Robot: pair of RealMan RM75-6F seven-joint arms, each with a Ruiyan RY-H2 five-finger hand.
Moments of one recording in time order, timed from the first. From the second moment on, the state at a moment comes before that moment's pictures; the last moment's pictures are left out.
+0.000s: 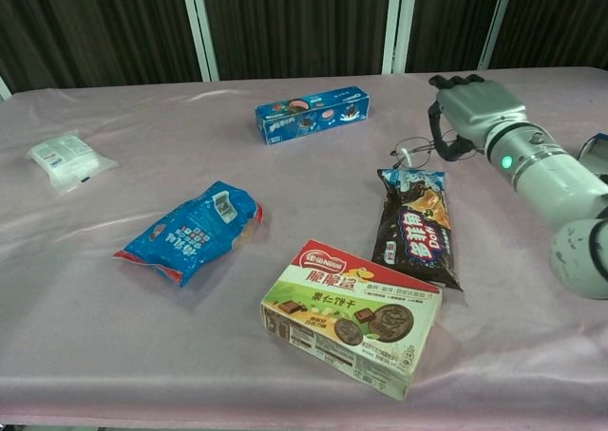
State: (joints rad) left arm -0.12 -1.11 0.04 -1.60 1.63 1.44 0.06; right arm 0.87 -2.08 0.36 -0.45 -1.15 0.94 -0.37
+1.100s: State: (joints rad) left arm -0.10 -1.12 0.06 -1.60 1.68 1.50 0.07; right arm 0.25 -1.15 0.04 -1.69 -1.36 1.40 -0.37
